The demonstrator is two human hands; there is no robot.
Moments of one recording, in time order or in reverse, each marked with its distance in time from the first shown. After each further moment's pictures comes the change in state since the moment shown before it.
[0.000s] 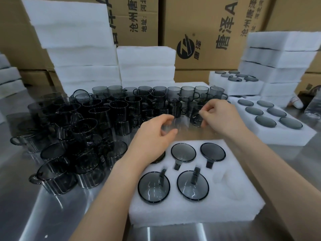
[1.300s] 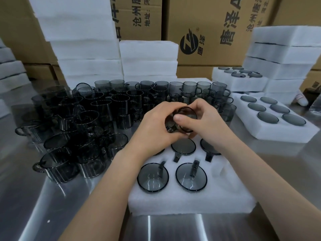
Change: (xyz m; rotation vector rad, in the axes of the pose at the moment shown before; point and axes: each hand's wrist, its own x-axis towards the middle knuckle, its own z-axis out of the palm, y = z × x) left_hand -0.008 0.016 -0.004 -0.058 0.059 0.276; right_hand -0.050 -0.034 0.016 0.703 -0.191 -0.100
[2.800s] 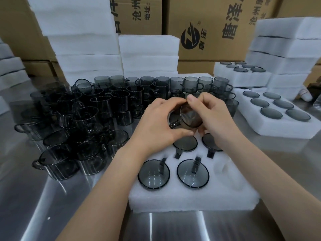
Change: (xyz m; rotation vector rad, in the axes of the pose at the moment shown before) left_hand 0.000 0.002 0.001 0.074 -0.008 -0.026; right_hand 0.000 0.002 -0.002 0.088 0.122 -0.019
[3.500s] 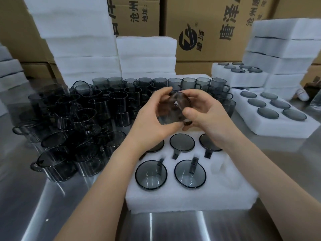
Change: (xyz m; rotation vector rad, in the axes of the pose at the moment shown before) left_hand 0.000 -0.002 0.000 -0.394 0.068 -0.100; right_hand 0.001 0.001 -0.006 0.239 -0.262 -0.080
